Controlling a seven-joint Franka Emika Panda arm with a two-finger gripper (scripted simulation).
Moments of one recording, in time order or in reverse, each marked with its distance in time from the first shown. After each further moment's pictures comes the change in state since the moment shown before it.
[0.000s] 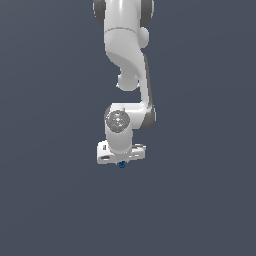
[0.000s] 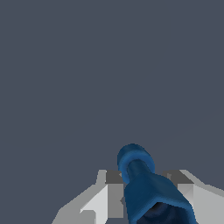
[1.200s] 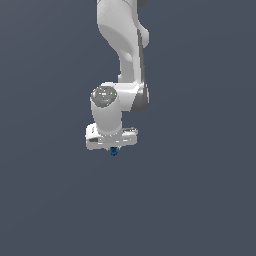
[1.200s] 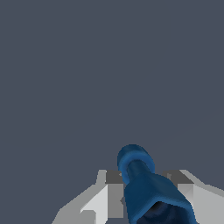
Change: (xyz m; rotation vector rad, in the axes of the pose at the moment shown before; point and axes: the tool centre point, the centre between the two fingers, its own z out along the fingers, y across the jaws) arm -0.039 0.030 -0.062 0.000 -0.001 -0.001
